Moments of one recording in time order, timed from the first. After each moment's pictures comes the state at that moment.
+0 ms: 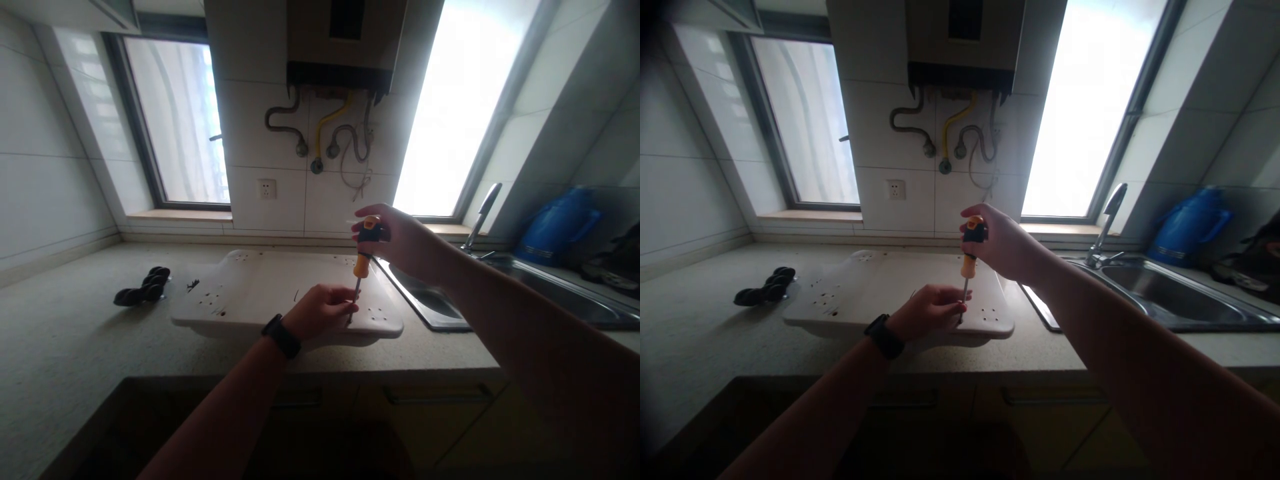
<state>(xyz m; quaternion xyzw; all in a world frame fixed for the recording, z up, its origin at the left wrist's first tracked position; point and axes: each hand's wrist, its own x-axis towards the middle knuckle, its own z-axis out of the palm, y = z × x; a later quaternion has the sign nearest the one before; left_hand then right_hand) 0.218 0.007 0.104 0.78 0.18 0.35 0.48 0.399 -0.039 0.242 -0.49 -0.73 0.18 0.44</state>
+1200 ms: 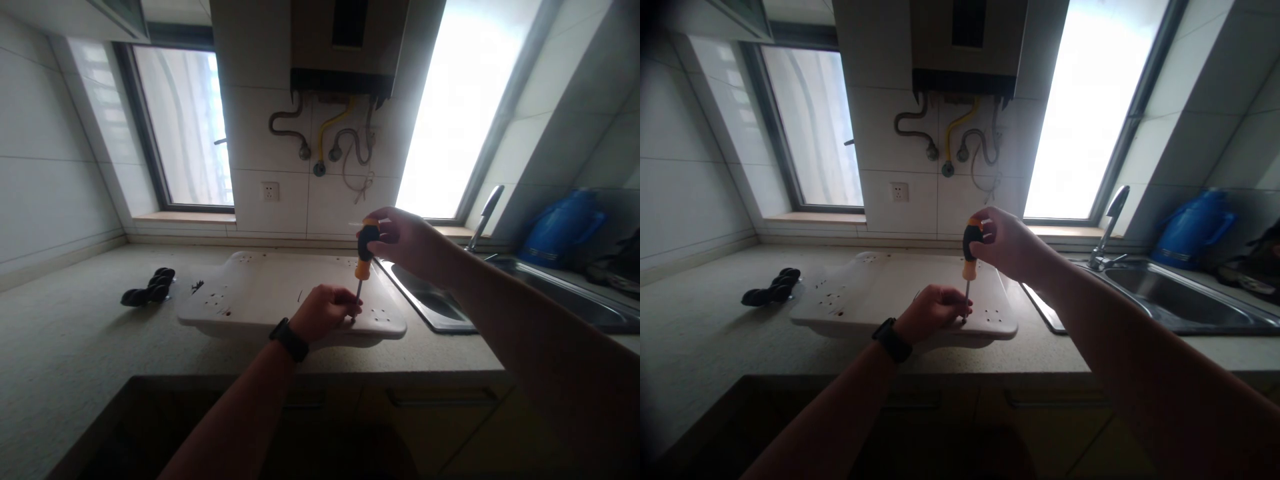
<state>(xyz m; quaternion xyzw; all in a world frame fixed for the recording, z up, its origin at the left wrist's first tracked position) 0.220 0.002 0.102 0.77 0.22 0.37 0.47 0.389 -0.051 0.248 -0.51 -0.69 0.20 0.47</state>
